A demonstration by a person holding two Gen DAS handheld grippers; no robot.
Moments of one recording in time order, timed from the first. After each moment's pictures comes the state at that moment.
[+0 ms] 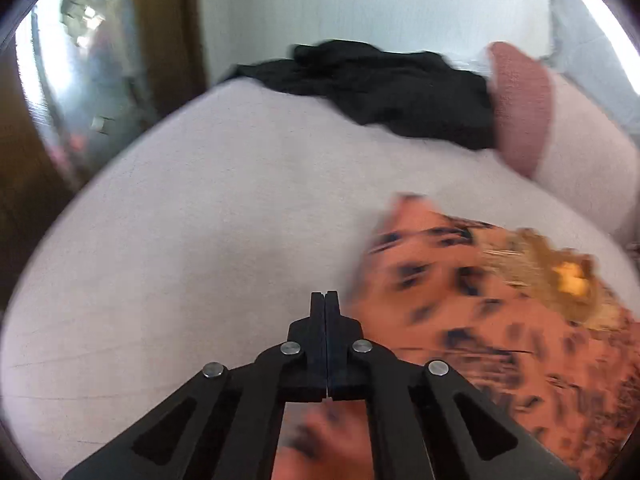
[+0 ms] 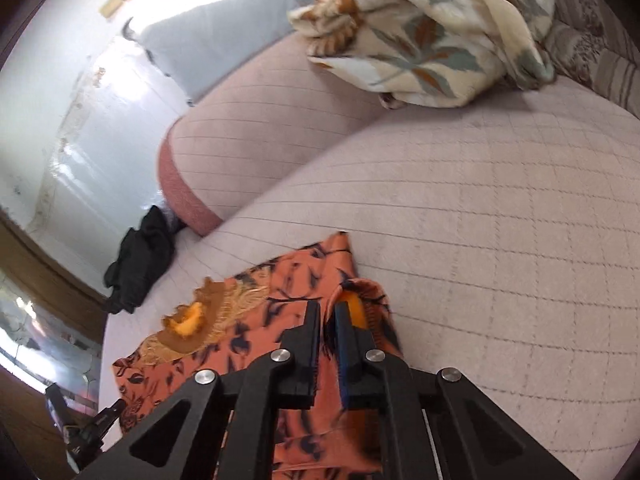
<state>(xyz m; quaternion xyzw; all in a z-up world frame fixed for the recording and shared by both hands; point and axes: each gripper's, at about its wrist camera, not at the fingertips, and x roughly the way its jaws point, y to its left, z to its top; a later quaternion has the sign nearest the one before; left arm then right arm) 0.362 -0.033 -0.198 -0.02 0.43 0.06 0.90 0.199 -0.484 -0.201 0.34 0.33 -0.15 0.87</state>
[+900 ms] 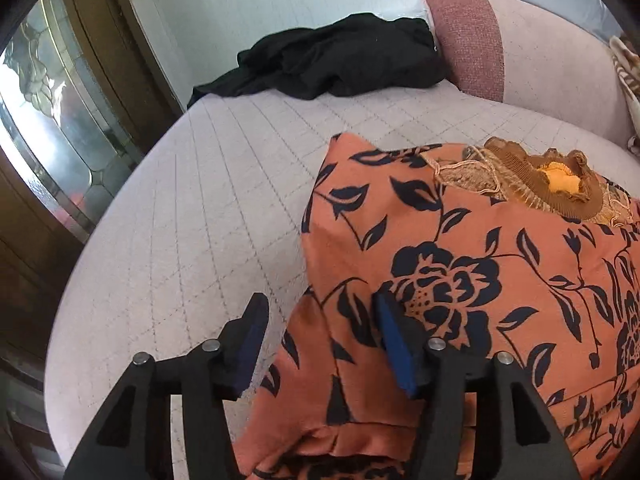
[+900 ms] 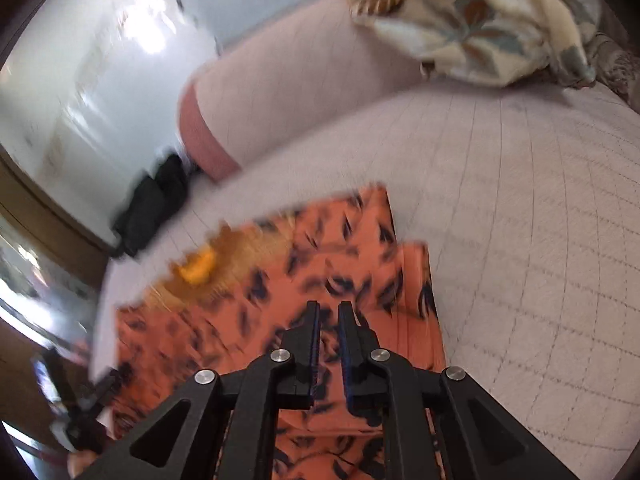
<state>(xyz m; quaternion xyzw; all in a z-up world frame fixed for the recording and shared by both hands) 0.337 -0.080 -0.207 0.10 0.45 0.01 0.89 0.220 -0.464 -0.215 0.29 0.42 -0.11 0.85</state>
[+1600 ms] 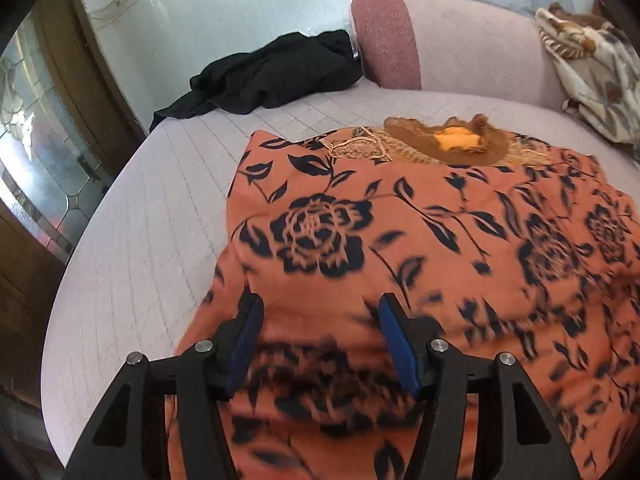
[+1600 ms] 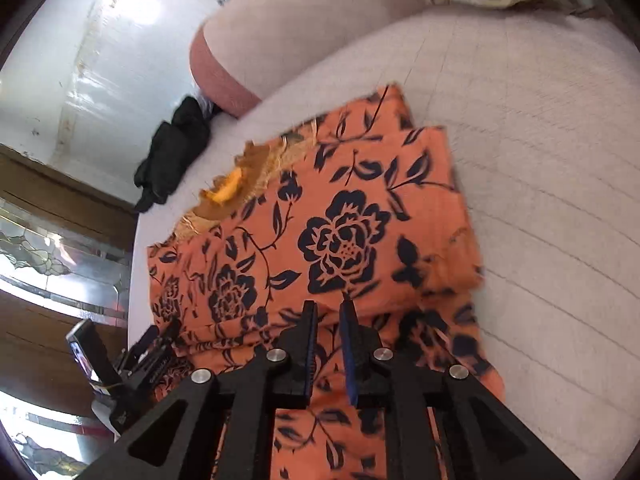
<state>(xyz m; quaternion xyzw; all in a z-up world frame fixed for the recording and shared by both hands) 0.253 -0.121 -0.186 0.13 0.44 -0.07 0.89 0.175 -0.450 -0.207 0.37 0.46 -0.03 0.81</state>
